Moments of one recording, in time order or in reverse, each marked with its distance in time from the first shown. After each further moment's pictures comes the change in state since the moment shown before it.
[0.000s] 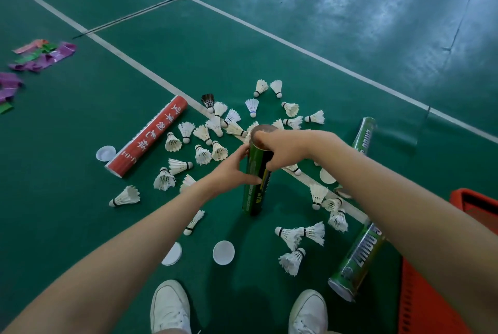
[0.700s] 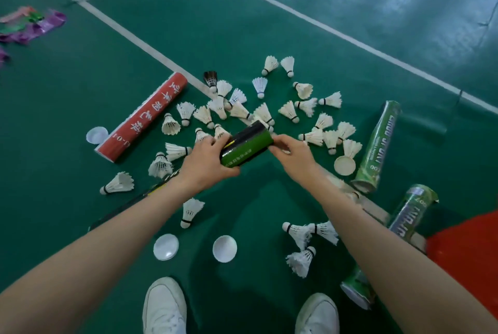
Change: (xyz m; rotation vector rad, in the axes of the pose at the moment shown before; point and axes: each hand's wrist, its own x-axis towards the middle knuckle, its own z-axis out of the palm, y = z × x) left_hand 0.027 -0.067 -0.034 0.822 0.330 -0.040; right_hand 0.075 0.058 0.133 0.909 0.630 0.223
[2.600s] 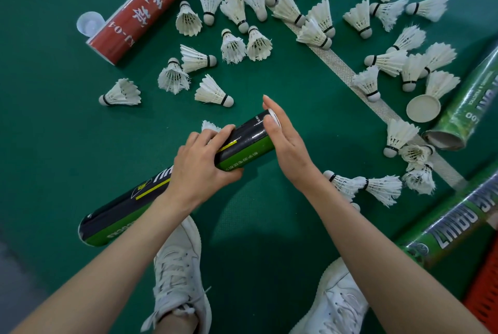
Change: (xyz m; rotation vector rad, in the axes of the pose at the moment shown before) left_hand -0.095 -0.090 0.106 -0.077 0.064 -0.132; right_hand -0.044 0.058 0.139 0.379 -0.294 0.118
